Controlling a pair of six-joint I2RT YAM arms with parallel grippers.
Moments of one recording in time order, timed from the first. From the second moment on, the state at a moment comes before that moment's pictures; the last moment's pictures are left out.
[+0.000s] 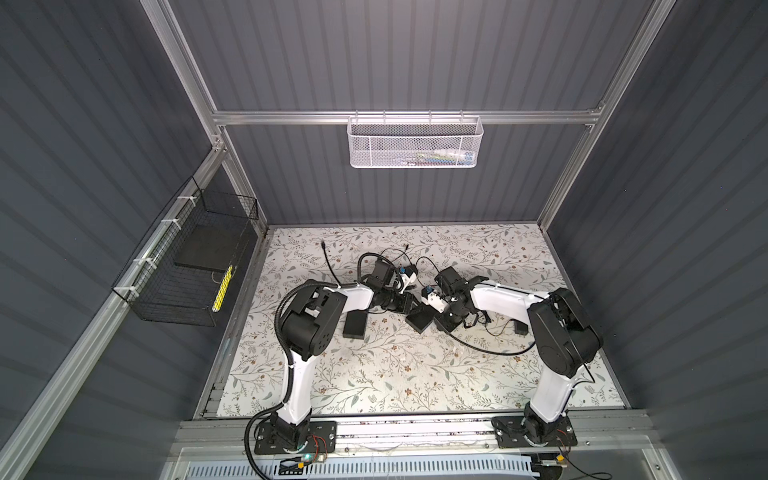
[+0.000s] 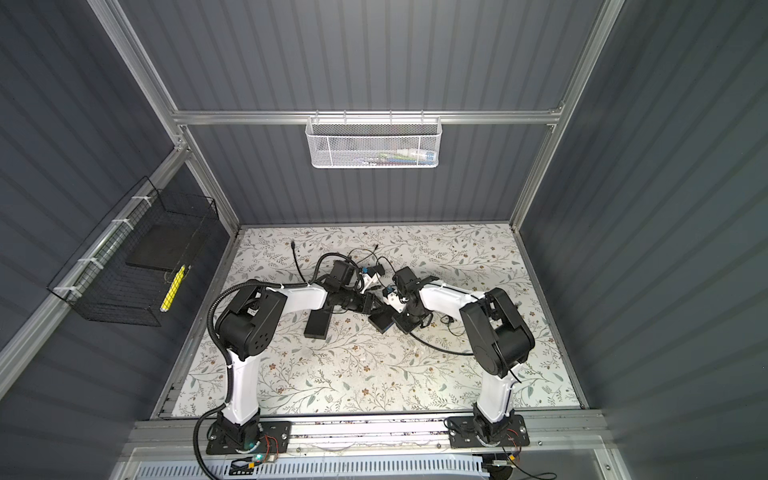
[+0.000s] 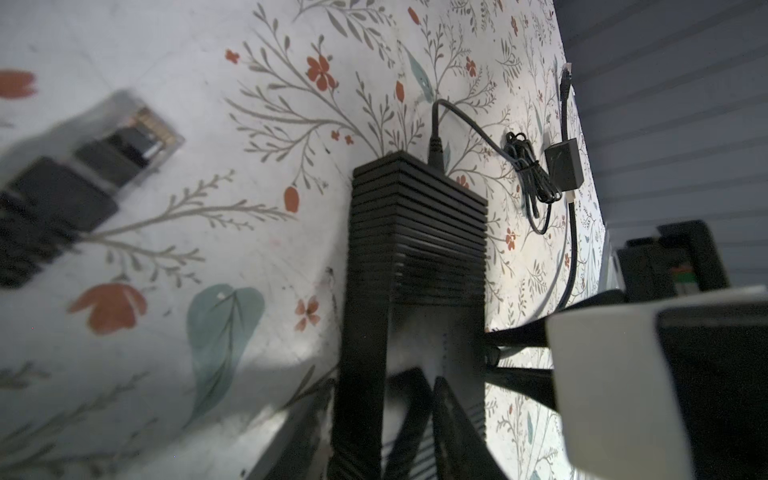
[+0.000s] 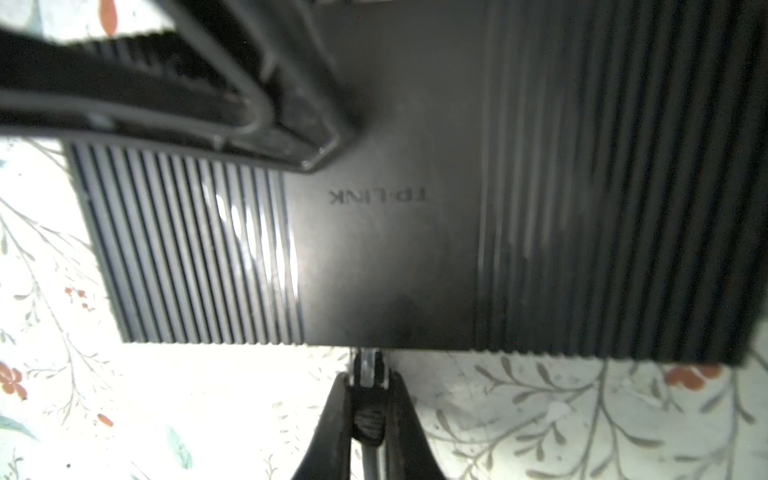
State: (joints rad) left arm -0.57 2.09 1.24 -0.06 0.73 -0.28; right arm 0.55 1.83 1.12 -0.66 -0.15 -0.17
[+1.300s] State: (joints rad) left arm -0.57 2.10 1.24 -0.01 0.75 -0.28; right arm 0.57 1.83 1.17 -0.70 -0.15 -0.13
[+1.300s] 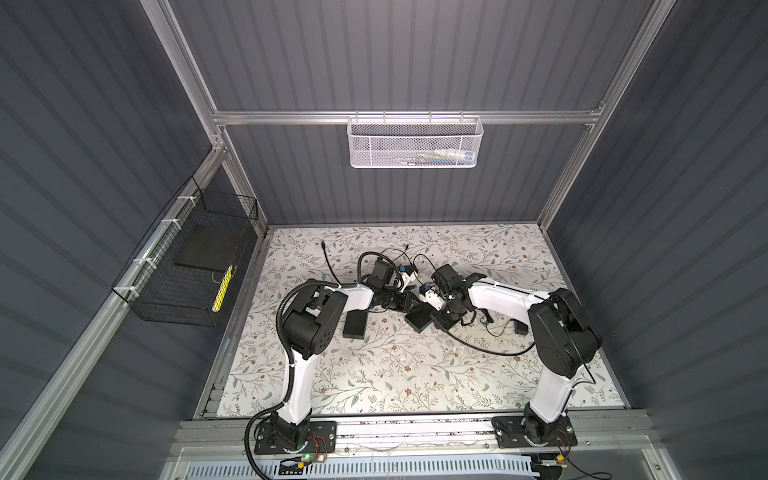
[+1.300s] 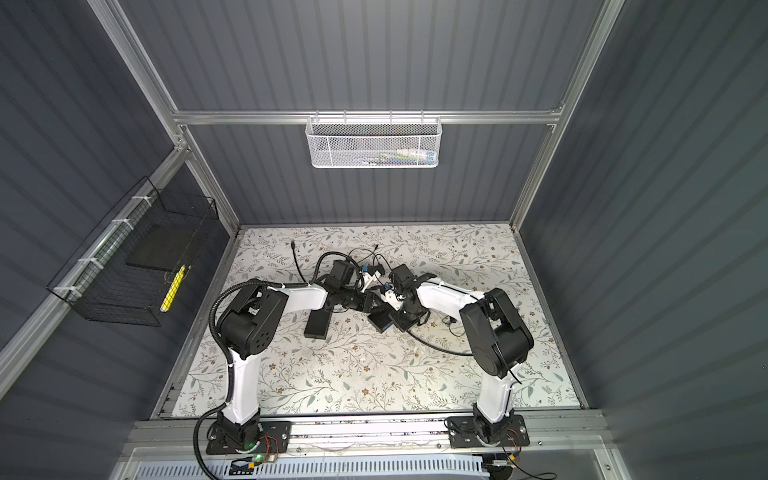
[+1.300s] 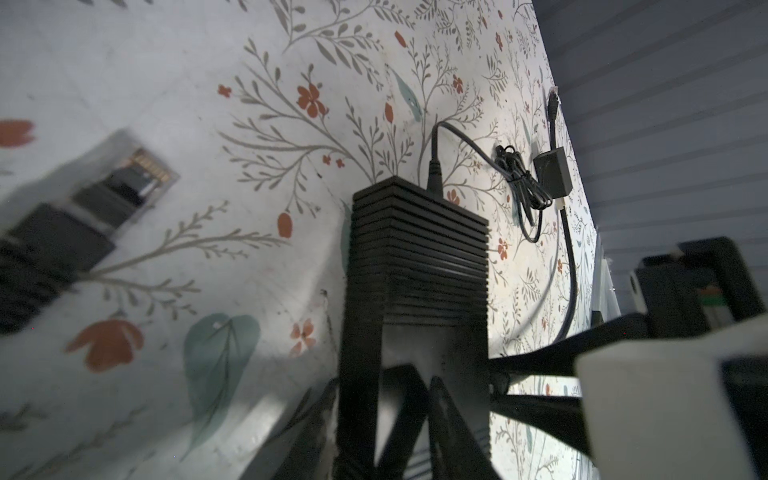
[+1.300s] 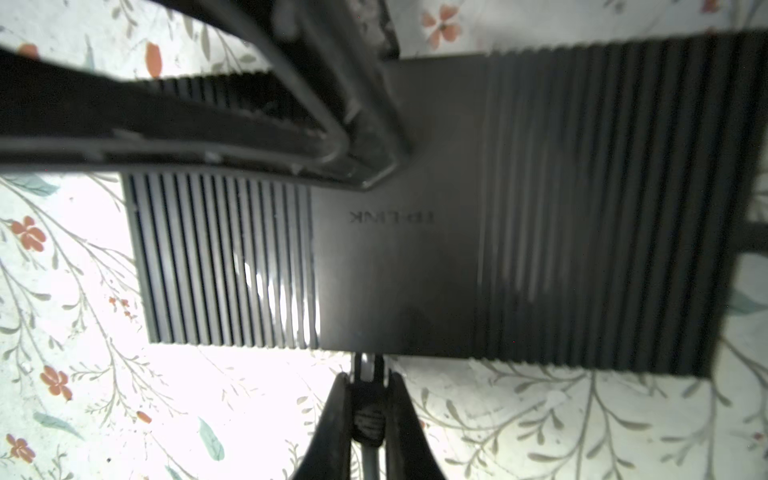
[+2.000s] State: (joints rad) left arm -0.56 2.11 1.24 0.02 0.74 -0.28; right arm 0.59 1.83 1.11 -0.59 -0.12 -0.06
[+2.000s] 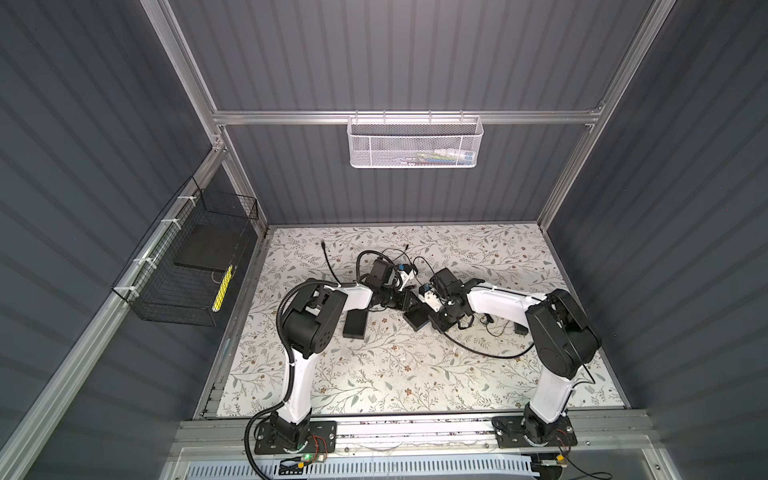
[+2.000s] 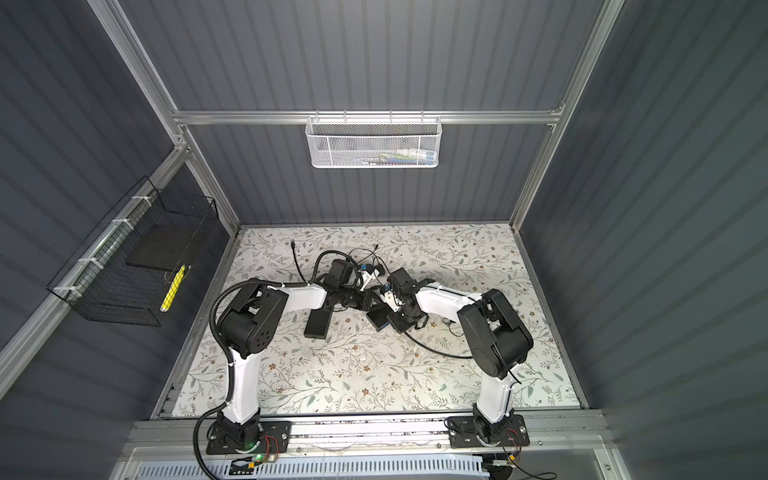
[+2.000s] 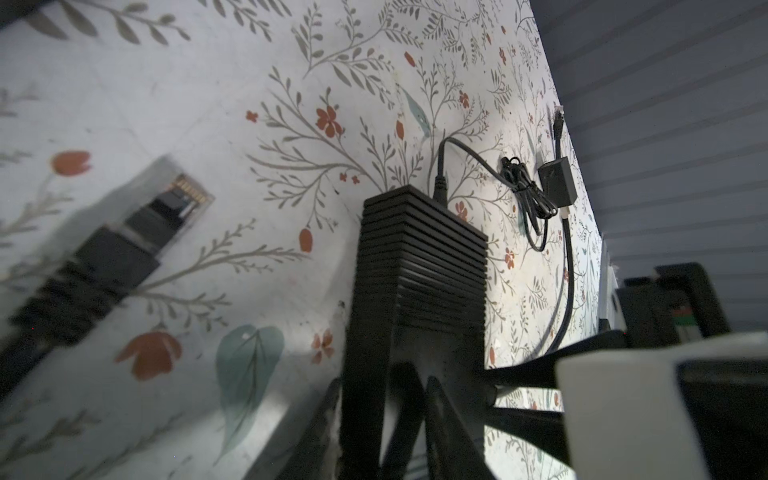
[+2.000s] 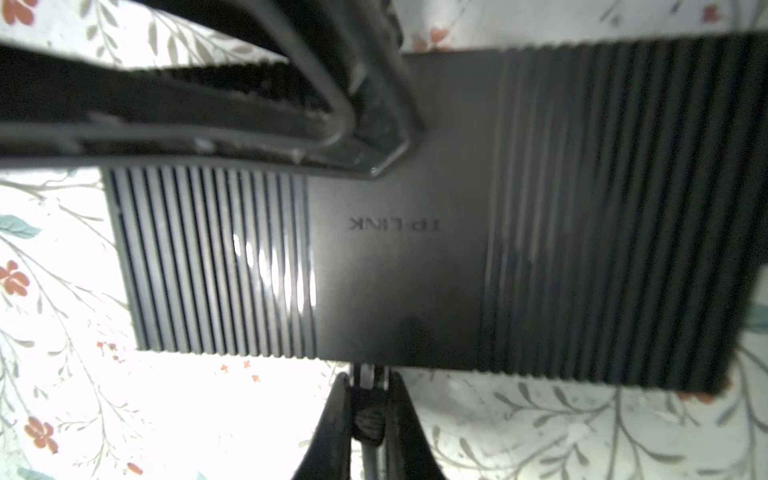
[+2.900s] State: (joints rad) left arm -0.56 2.12 1.23 0.10 0.70 -0.31; right arm 0.60 1.85 1.15 -0.57 -0.06 -0.05
